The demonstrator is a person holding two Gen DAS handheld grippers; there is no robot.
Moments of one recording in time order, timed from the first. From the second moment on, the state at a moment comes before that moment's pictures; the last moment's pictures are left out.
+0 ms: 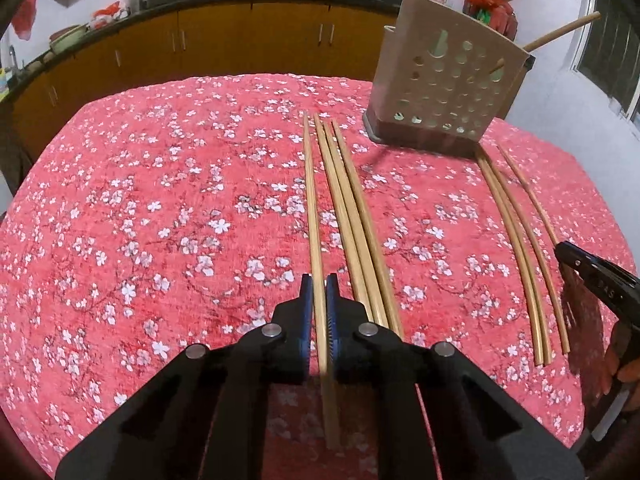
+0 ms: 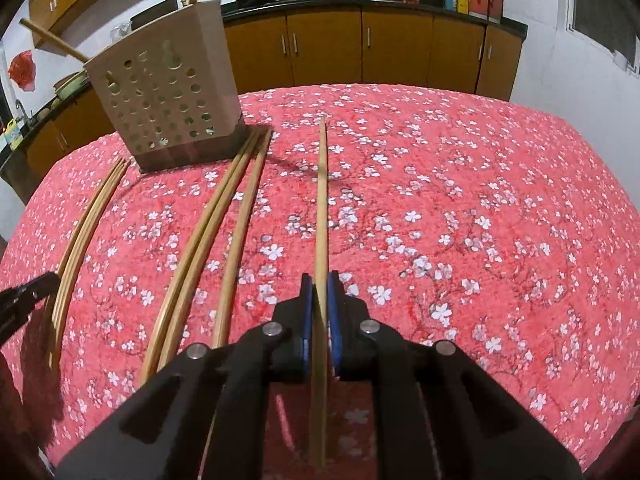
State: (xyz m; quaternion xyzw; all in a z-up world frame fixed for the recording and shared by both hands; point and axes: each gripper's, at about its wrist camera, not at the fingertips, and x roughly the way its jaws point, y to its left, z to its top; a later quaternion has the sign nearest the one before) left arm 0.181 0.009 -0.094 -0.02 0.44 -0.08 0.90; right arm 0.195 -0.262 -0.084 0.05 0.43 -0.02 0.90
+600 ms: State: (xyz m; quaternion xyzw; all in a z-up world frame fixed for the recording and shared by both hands) left arm 0.192 0.030 -0.096 -0.07 0.42 -0.05 0.90; right arm 0.205 -0.270 -0.084 0.06 0.42 -0.01 0.90
